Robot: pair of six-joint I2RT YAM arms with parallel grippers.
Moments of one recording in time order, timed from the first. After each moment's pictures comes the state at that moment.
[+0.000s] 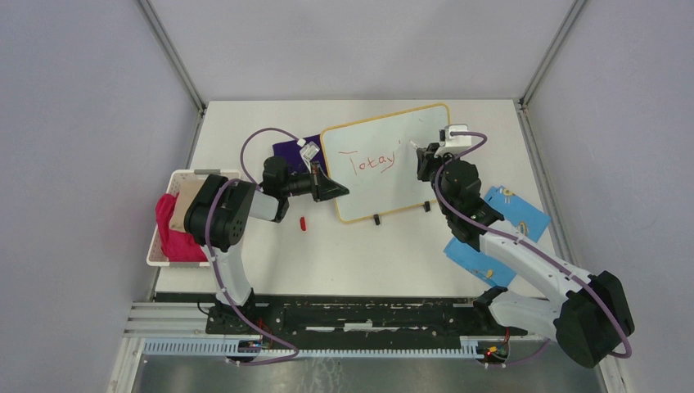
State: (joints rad) left arm -0.27 1.92 0.73 1.05 1.05 -0.51; right arm 0.56 1.12 0.71 0.33 0.41 0.19
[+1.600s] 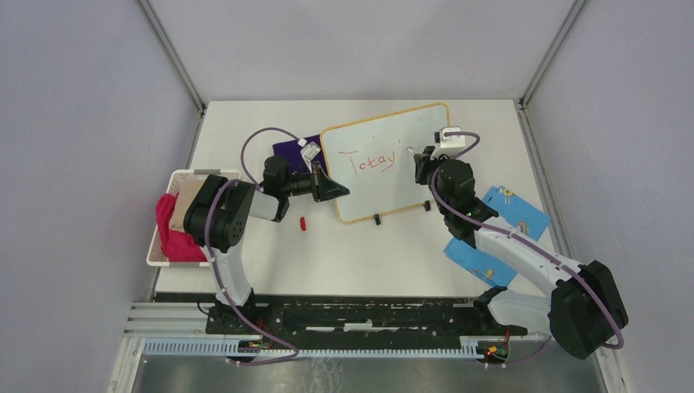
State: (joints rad) left arm -0.27 1.91 0.73 1.03 1.05 -0.50; right arm 0.54 1.18 0.70 0.33 0.35 0.21
